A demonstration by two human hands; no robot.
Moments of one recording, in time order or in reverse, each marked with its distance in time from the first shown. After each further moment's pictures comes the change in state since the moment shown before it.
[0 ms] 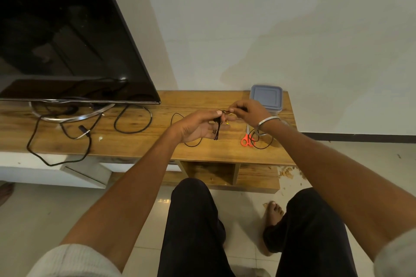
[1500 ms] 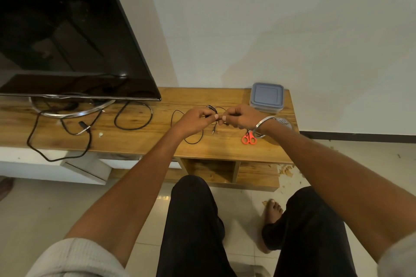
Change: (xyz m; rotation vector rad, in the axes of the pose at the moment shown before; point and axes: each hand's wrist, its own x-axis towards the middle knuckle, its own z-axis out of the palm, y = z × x) left_hand 0.008 -0.018 -0.017 0.785 0.407 0.142; right_hand -0.009 -0.018 0.011 0.163 -0.257 0.054
